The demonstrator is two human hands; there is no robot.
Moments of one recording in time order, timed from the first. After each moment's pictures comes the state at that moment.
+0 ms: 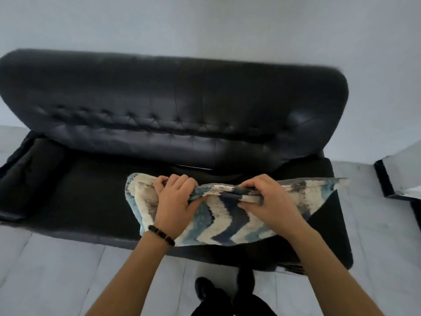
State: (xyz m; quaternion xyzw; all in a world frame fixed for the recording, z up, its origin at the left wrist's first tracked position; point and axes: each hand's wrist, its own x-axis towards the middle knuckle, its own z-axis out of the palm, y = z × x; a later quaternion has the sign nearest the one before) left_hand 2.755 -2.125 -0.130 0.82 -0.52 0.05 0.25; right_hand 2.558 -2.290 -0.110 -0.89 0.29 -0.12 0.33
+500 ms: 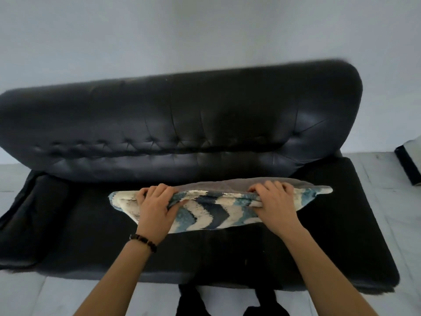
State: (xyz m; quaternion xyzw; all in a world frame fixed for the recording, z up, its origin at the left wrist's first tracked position) left_hand 2.887 -2.161 -0.154 0.84 -0.52 0.01 0.18; right_hand 2.642 -2.343 -0.186 -0.90 0.41 -0.03 0.14
